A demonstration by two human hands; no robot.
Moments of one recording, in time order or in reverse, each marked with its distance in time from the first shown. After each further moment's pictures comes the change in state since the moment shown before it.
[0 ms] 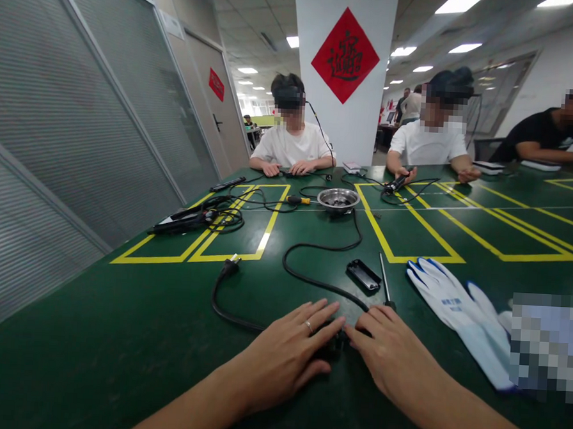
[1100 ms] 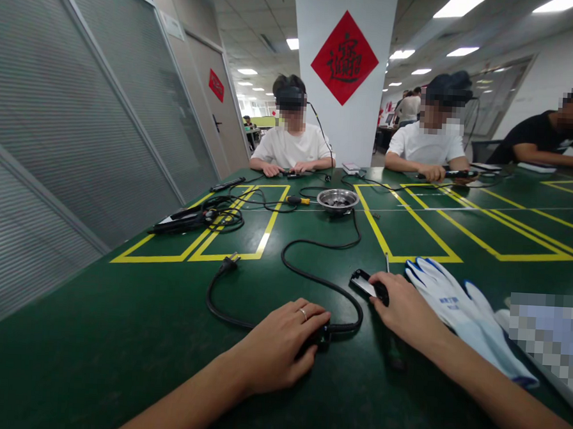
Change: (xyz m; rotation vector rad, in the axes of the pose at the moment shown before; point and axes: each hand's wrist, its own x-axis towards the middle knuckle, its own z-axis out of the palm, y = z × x) left_hand 0.001 0.000 -0.012 -0.089 0.015 -0.086; right_hand 0.021 0.061 0.004 0.235 0.103 0.447
